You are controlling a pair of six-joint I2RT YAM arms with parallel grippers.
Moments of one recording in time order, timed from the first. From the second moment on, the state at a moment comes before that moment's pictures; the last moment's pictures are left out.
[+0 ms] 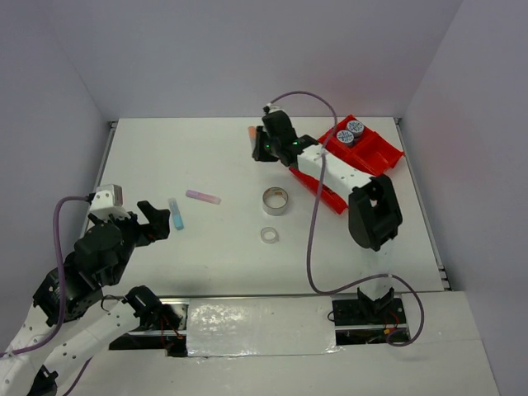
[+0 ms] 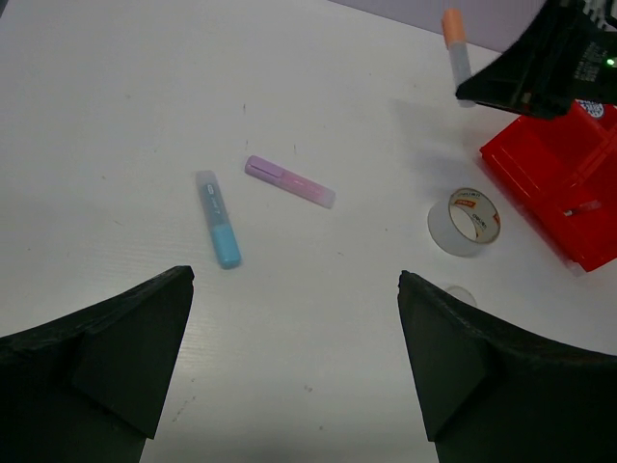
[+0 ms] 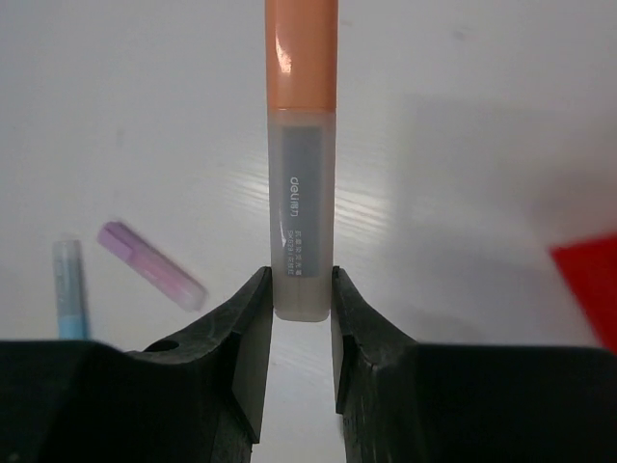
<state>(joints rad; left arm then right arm) -0.69 0.41 0.92 -0.83 -0.61 -0.52 0.59 2.02 1.74 -0.32 0.04 0.43</state>
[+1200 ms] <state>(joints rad) -0.69 0.43 0.91 -0.81 -0.57 -0.50 -0.22 1.95 1.56 -0.44 0.14 0.57</state>
